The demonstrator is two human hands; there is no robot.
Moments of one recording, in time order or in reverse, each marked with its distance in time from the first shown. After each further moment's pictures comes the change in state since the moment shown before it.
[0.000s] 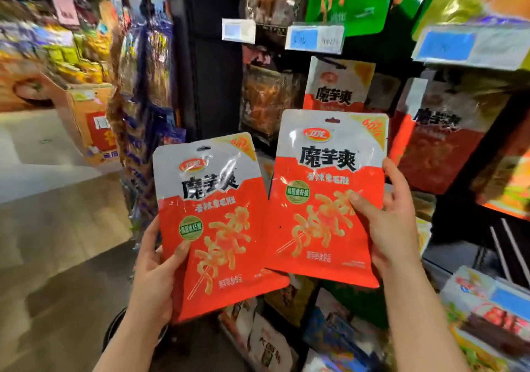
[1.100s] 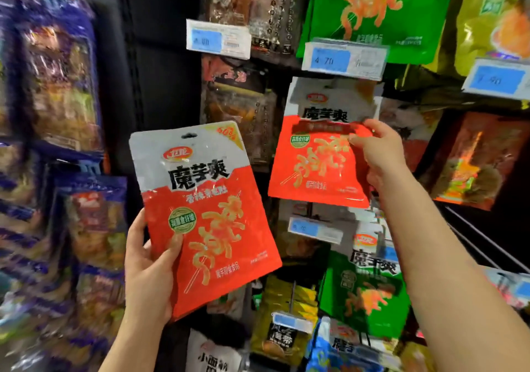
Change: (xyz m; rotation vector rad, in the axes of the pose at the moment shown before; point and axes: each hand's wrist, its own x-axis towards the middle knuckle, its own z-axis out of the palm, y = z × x) left_hand 0.220 0.009 0.003 -0.098 -0.308 0.039; right_hand 0.164 -0.015 0.107 -0.351 0.435 -0.028
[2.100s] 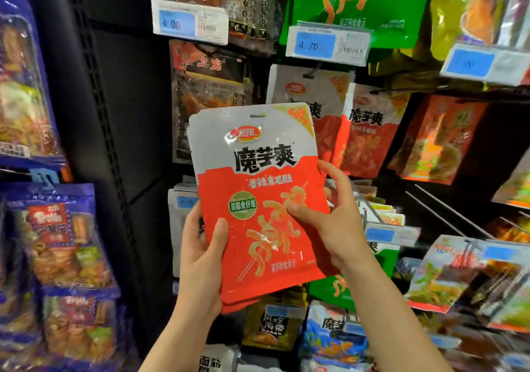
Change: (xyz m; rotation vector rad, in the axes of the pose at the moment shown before) left_hand -0.008 -0.017 0.049 -0.172 -0.281 -0.246; right_hand -0.144 0.052 0.015 0.034 -0.184 -0.126
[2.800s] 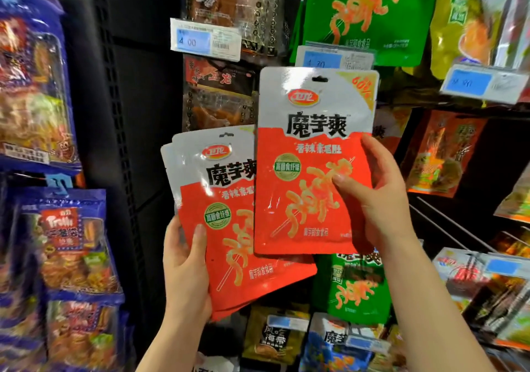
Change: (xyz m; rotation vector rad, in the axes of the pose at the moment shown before) left_hand 0.007 0.009 -0.017 0.022 0.177 0.105; right_hand 0.039 -0.025 -0.037 0.033 0.103 -0.247
